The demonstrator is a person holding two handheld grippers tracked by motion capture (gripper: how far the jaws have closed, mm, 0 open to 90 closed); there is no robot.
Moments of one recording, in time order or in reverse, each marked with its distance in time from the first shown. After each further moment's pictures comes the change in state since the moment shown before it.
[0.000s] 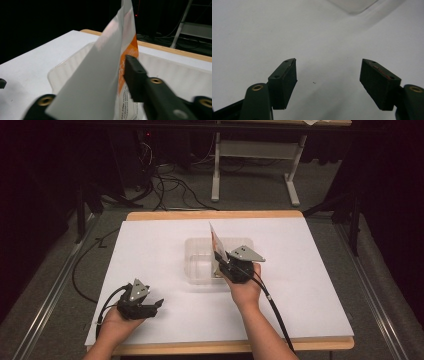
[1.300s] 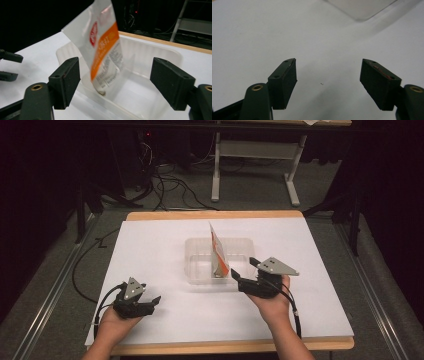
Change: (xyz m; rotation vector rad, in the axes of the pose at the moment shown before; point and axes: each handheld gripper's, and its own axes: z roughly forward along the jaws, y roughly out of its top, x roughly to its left) left arm 0.008 -0.001 -0.006 -0.034 0.020 -0.049; right arm -0.028 -0.011 -0.081 0.019 0.016 0.000
